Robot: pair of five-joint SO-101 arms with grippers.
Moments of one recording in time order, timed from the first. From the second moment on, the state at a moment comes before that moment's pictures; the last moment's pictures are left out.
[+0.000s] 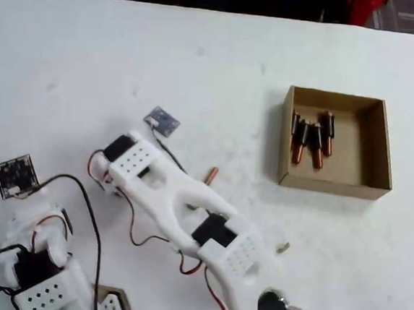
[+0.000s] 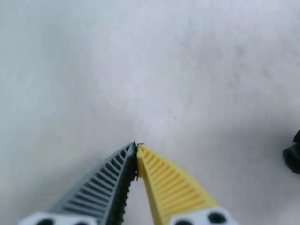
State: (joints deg) left arm -39.3 -103.5 96.9 68.4 -2.2; right arm -53.1 36.0 -15.6 66.2 -81.1
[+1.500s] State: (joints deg) left arm -39.3 -103.5 96.9 68.4 -2.2; right arm -23.9 36.1 -33.7 93.7 12.2
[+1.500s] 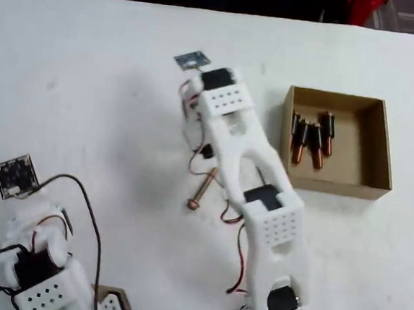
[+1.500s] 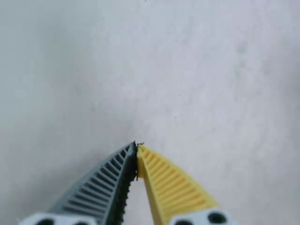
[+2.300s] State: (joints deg) left arm -39.3 -103.5 96.9 68.4 -2.2; right arm -17.8 -20.4 1.4 97.7 19.6
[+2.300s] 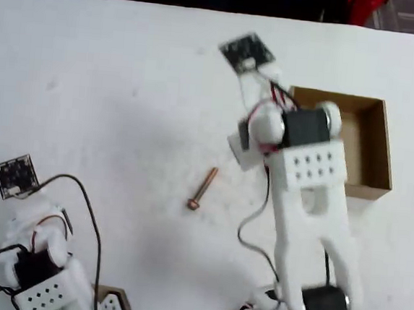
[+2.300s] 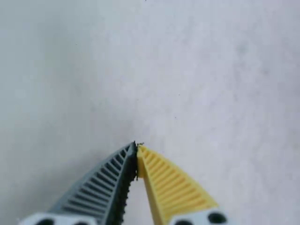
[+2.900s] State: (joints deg) left arm -39.3 -103.5 97.1 68.4 -2.2; right arm -17.8 -29.2 45.2 60.6 19.6
